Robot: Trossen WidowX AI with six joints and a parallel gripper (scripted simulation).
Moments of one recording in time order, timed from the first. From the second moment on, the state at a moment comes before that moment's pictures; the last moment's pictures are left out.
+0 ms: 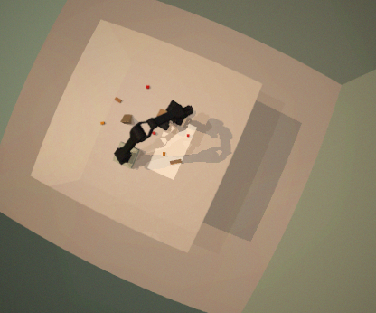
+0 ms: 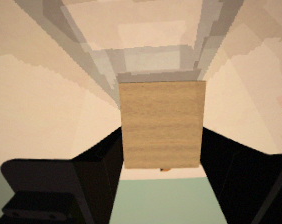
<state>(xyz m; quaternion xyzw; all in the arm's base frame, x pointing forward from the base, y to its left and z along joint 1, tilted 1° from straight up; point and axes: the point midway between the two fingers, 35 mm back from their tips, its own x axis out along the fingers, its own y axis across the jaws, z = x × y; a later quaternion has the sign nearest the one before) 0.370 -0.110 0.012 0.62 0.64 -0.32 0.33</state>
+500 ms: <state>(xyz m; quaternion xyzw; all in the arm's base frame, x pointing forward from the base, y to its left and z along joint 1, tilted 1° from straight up) 0.371 -0.112 0.081 0.63 0.62 -0.33 0.33</state>
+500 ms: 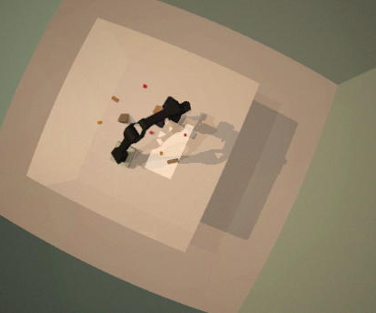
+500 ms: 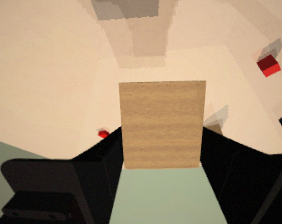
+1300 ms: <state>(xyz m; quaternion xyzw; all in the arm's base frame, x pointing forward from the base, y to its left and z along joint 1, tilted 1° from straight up) 0.369 -0.103 0.100 0.62 0.54 -0.50 0.27</state>
